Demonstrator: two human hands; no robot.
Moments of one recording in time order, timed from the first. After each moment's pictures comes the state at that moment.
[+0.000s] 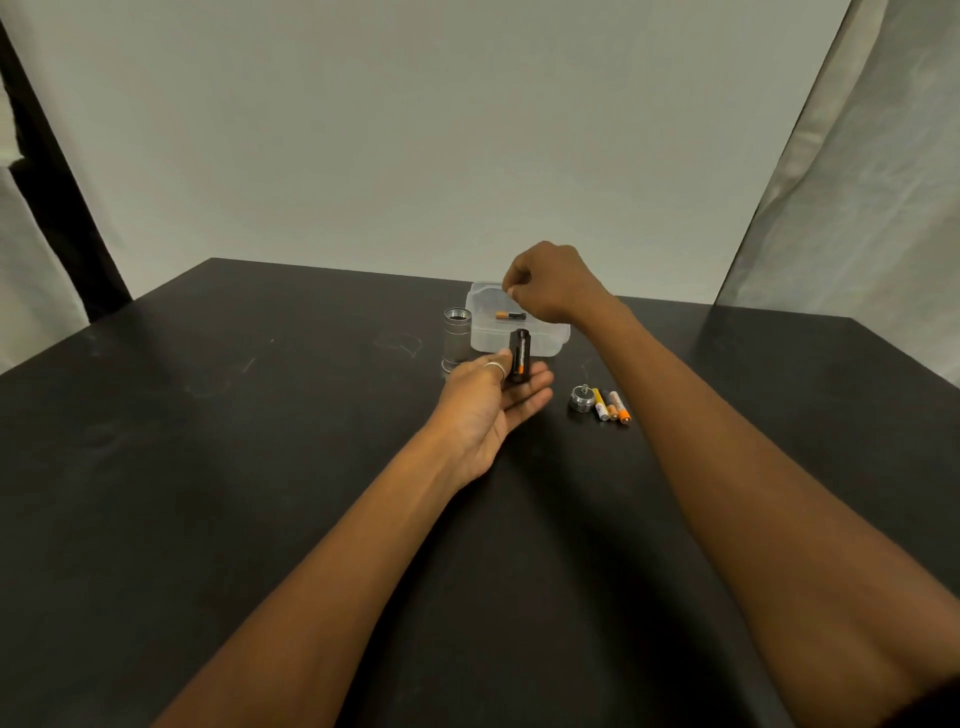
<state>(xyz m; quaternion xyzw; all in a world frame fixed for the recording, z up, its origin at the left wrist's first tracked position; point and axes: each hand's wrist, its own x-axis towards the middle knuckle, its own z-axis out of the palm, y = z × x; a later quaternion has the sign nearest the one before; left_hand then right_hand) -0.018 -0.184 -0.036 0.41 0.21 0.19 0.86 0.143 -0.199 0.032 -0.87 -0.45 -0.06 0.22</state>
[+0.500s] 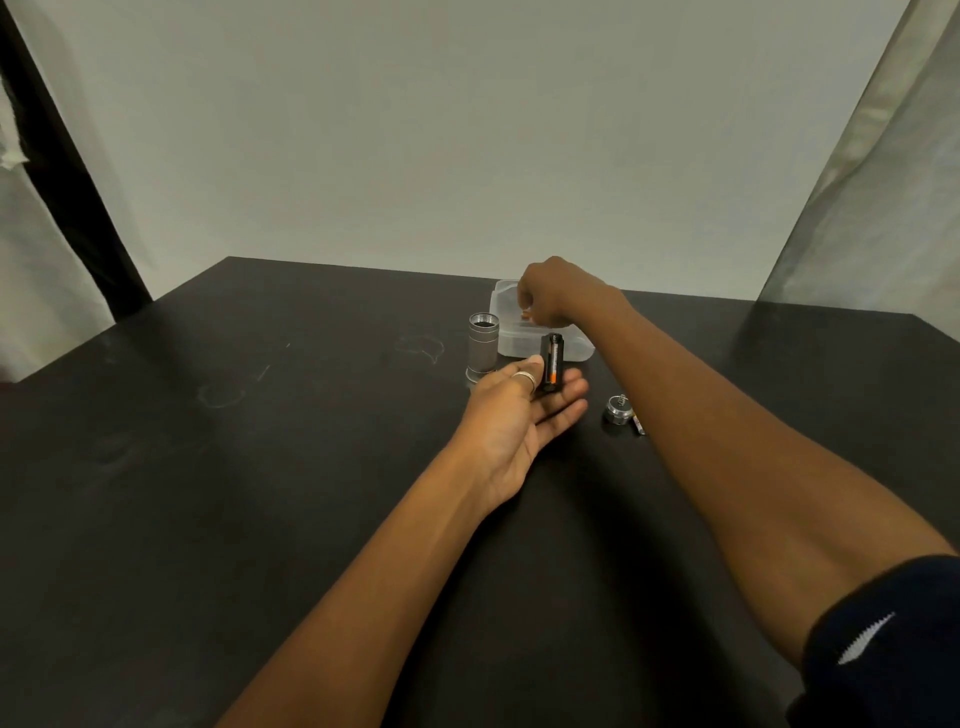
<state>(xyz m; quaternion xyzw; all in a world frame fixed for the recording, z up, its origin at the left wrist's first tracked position) -0.016 -0.180 -0.040 0.40 0.20 0.18 0.88 0.190 -0.146 0.001 -0.88 -0.47 -0.04 0.00</state>
